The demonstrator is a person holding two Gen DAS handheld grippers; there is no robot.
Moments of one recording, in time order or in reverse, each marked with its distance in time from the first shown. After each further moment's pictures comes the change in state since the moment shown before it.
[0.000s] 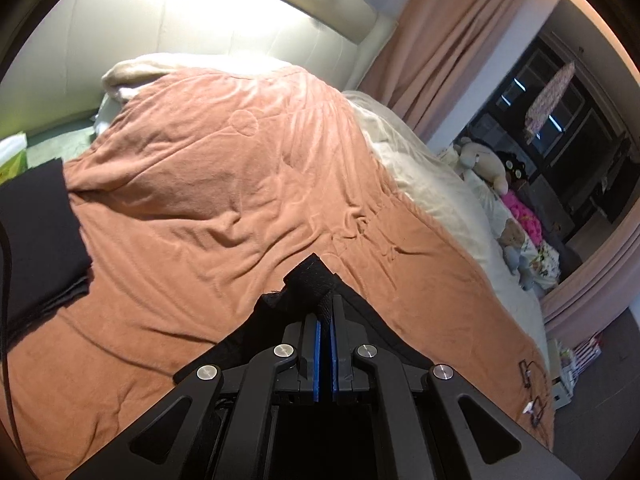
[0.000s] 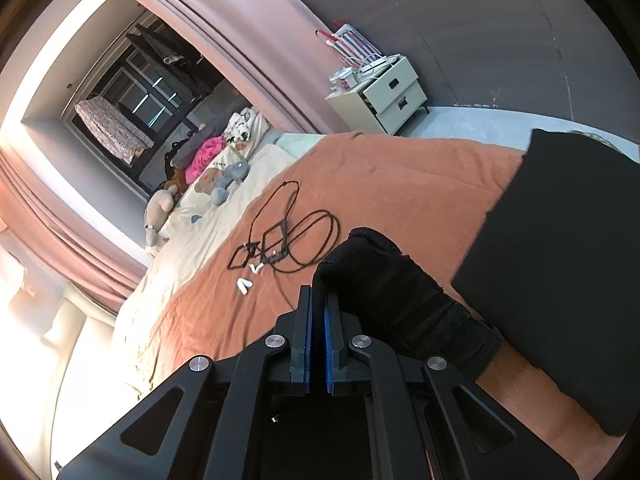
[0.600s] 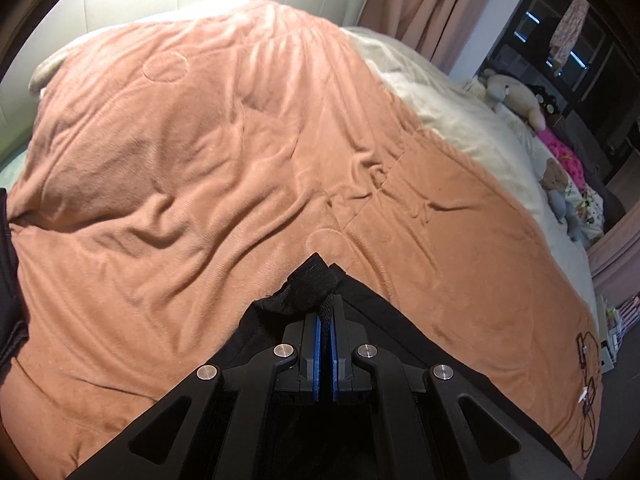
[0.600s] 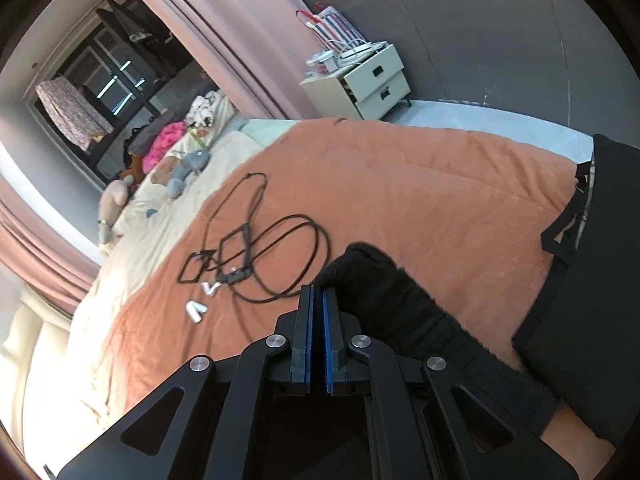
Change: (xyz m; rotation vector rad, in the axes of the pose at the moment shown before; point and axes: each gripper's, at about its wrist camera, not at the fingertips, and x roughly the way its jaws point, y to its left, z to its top) left arm 0.159 -0.043 0.008 0.103 0.186 0.135; right arm 0.127 0.049 0.021 -0.023 0.027 -0.156
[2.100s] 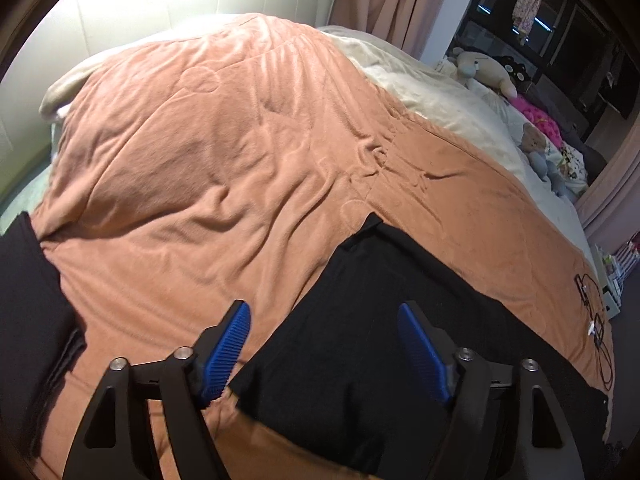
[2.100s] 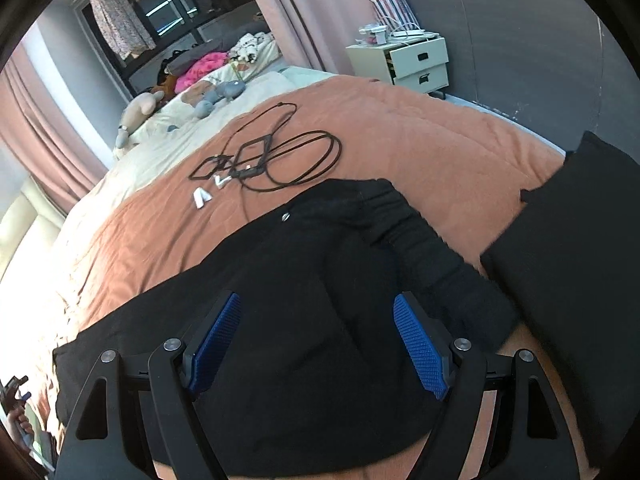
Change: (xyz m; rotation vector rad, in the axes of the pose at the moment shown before) left arm -0.073 0.064 -0.034 0.142 0.018 -0.031; right arm -0.079 -0.005 -0.050 -0.264 0.127 0.029
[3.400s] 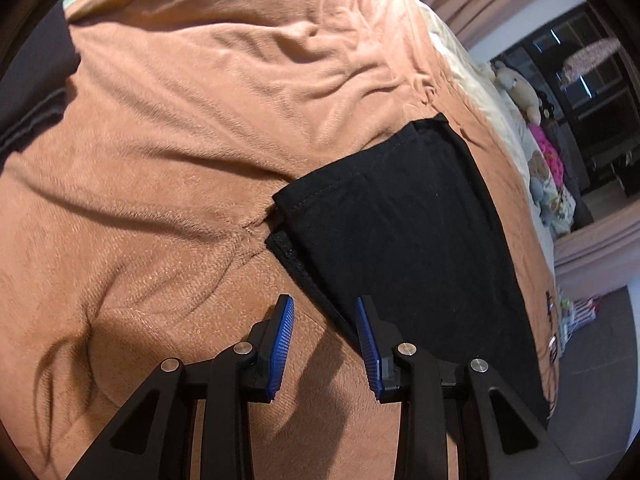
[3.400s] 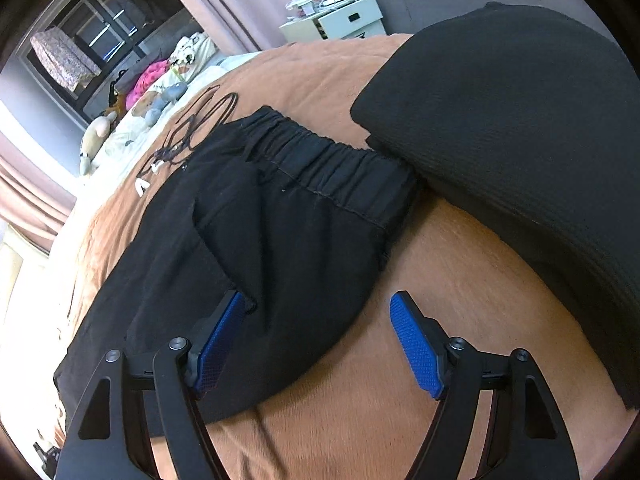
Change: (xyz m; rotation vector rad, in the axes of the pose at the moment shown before) left arm 0.037 0.074 -0.118 -0.319 0.156 -0.161; right arm -0.001 -0.068 -0.069 0.205 0.058 -0.059
